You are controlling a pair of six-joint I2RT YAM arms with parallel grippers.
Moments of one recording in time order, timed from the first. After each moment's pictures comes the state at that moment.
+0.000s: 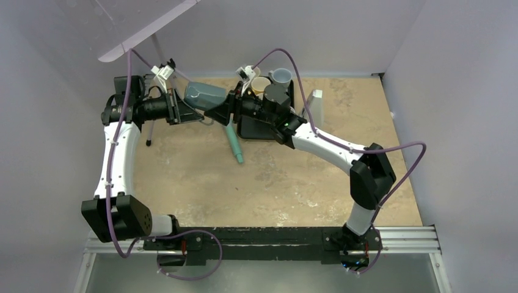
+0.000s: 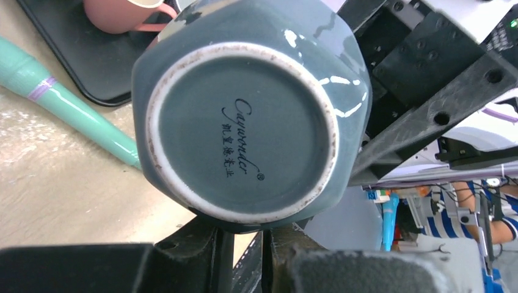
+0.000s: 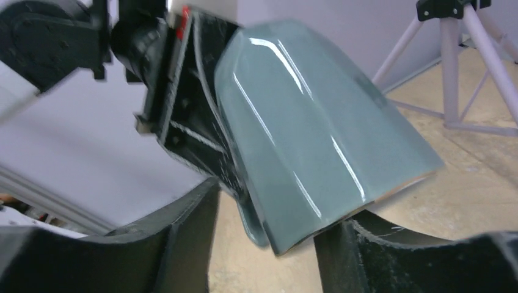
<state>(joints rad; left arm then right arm) 0.17 1.35 1.40 -0.81 1.14 -0.16 0.79 1.76 1.43 0.43 -0.47 0.54</state>
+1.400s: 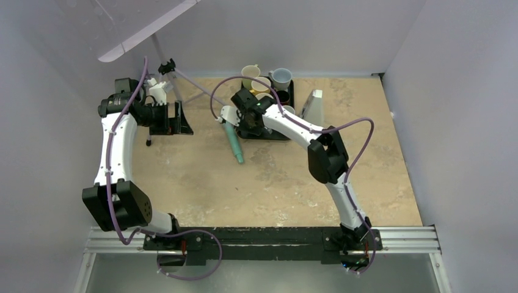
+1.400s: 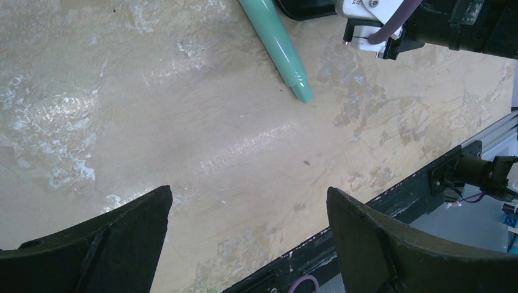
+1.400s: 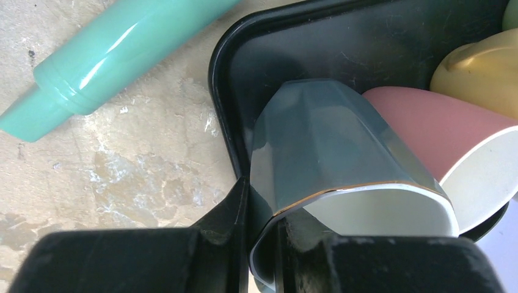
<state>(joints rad) 0.21 1.44 1.46 -1.14 0.62 0.19 0.77 2.26 2.04 -0.87 0.11 -0.65</state>
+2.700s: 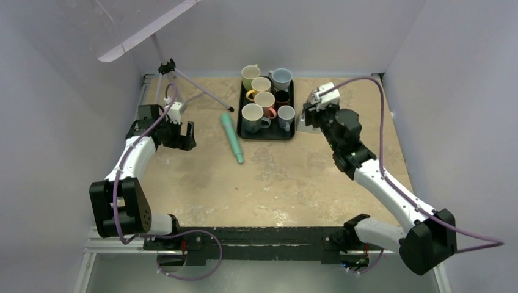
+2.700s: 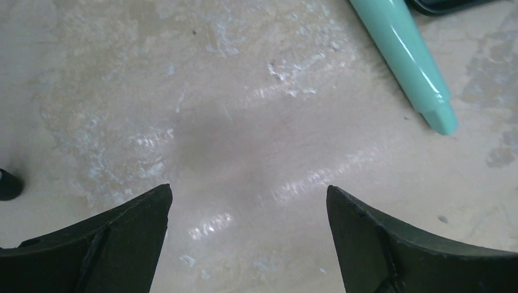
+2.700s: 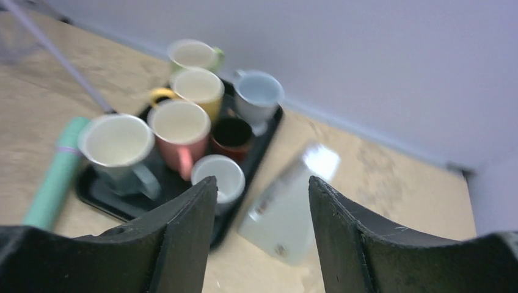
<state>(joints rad) 0.14 1.39 1.00 -0.57 0.41 0.27 0.51 1.15 0.95 0.17 0.13 -0.22</state>
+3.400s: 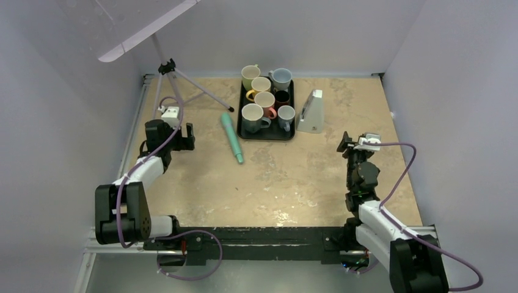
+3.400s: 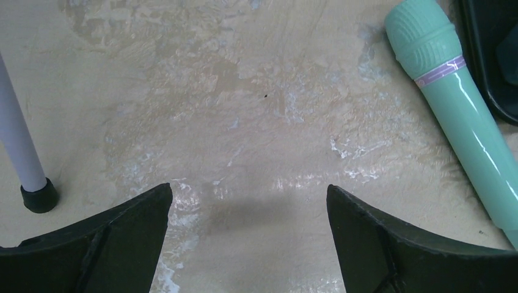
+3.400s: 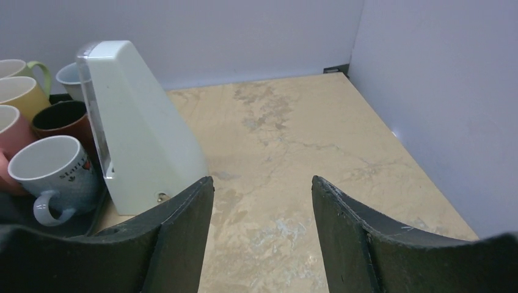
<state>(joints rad) 0.10 1.33 0.61 0.15 0.18 0.08 0.15 0.88 0.12 0.90 0.35 -0.01</state>
